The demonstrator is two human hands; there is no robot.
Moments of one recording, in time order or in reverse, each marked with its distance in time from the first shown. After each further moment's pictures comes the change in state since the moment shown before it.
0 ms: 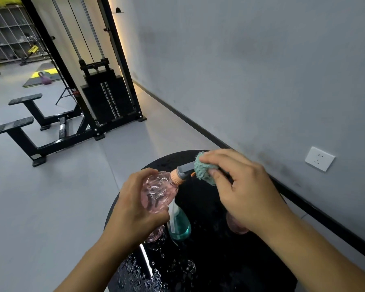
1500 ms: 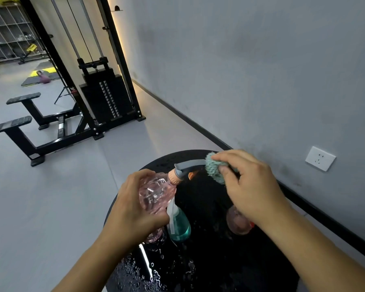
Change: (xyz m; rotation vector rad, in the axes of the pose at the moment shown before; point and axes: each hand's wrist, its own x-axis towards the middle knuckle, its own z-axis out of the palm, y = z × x) left_hand 0.001 -0.003 -0.002 0.003 0.020 -0.012; right_hand 0.004 0.025 0.003 -0.039 0.029 0.151
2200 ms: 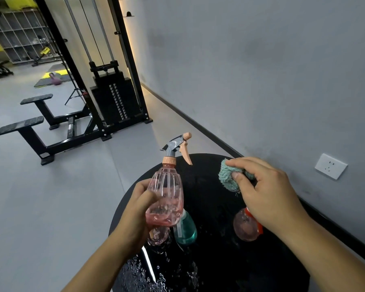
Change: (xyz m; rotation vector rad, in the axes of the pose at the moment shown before) left_hand 0.004 0.014 0.000 -0.900 -0.060 -0.542; right_hand -0.003 0.006 -0.004 0.050 0.005 0.040
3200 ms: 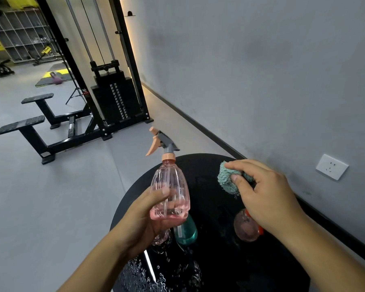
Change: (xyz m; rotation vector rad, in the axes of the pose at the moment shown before) left_hand -0.003 0.003 0.002 -0.147 -0.124 -0.143; right_hand -0.002 -0.002 0.000 0.005 -0.026 0.013
